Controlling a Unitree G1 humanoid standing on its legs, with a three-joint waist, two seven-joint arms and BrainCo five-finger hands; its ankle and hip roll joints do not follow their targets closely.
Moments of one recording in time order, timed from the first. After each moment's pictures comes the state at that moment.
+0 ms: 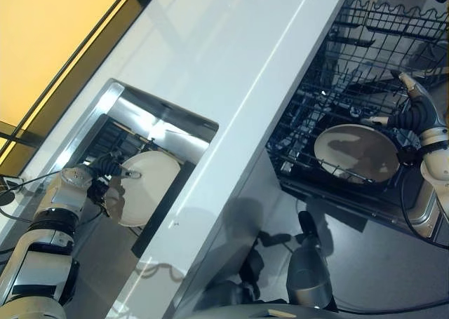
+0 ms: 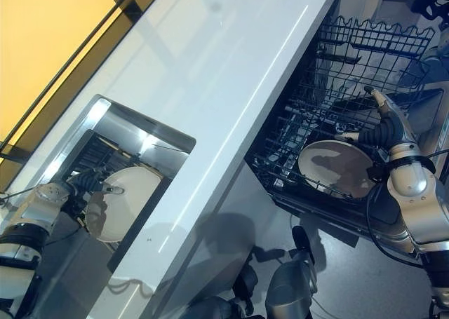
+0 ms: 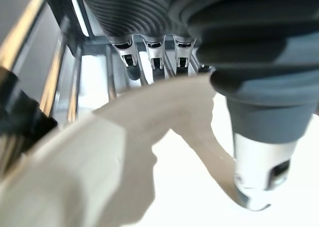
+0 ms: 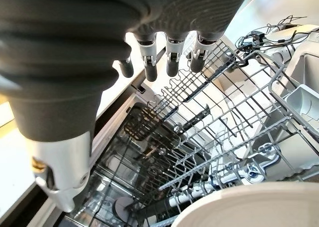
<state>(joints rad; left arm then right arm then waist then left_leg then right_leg) -0.49 0.80 -0.17 0.80 0.10 0.18 -0.50 -0.21 -0.98 -0.06 -0.08 -0.01 0.18 -0.12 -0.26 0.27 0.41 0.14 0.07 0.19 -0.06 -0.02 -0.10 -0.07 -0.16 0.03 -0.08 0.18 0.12</state>
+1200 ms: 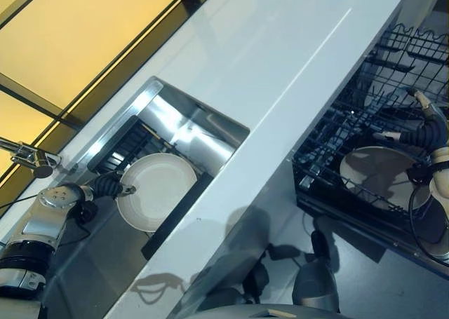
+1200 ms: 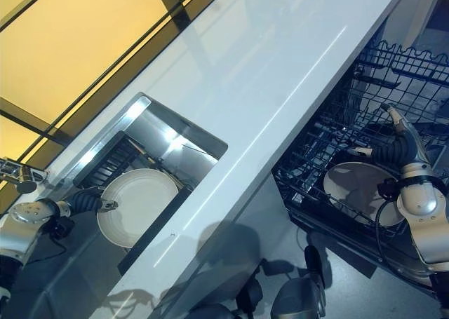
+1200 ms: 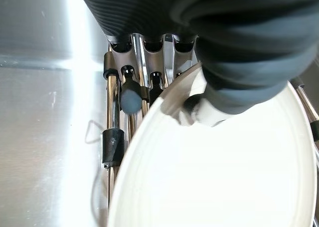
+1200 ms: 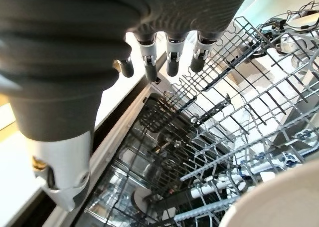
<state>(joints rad) -0.21 0.90 -0.09 0.45 -0.14 0.17 -0.63 -0.05 -0.96 -0.14 -0.08 0.01 0.16 -0.18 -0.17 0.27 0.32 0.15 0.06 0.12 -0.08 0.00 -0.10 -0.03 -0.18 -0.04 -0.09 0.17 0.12</state>
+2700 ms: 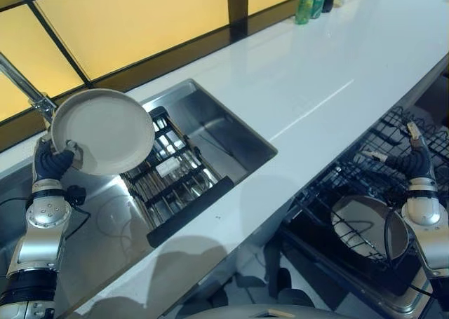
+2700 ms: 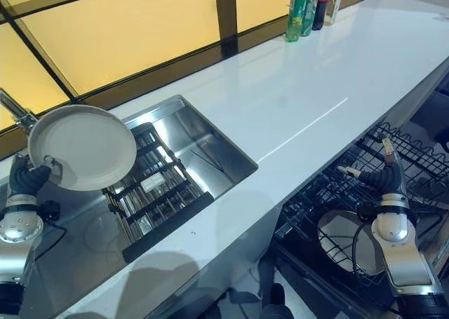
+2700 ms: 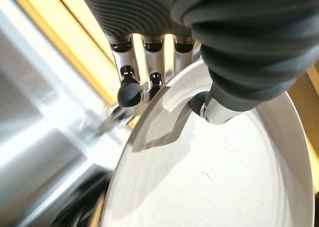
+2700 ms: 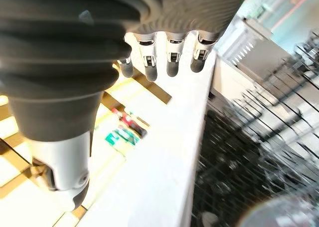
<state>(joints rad) -0.04 0.72 0.25 0.17 -0.09 -0.09 0.34 0.04 -0.71 -0.15 -0.09 0.02 0.09 -0.41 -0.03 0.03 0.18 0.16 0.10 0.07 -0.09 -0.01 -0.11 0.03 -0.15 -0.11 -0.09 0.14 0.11</state>
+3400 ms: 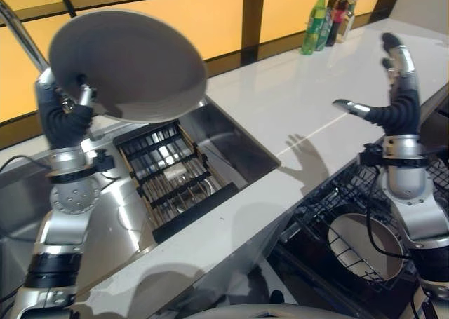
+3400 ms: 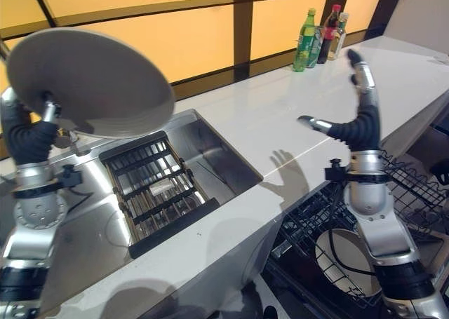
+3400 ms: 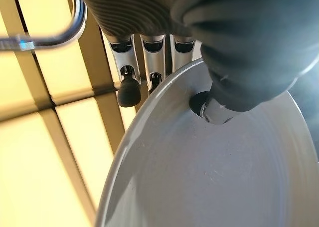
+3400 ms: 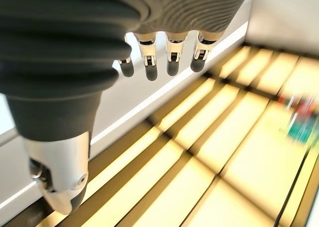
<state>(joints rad) -0.20 0.59 0.07 -0.09 0.02 -0.47 0.46 -0.26 -0.66 0.08 -0.30 0.13 -0.15 -0.33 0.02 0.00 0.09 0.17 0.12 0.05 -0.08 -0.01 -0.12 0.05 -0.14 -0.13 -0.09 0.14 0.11</state>
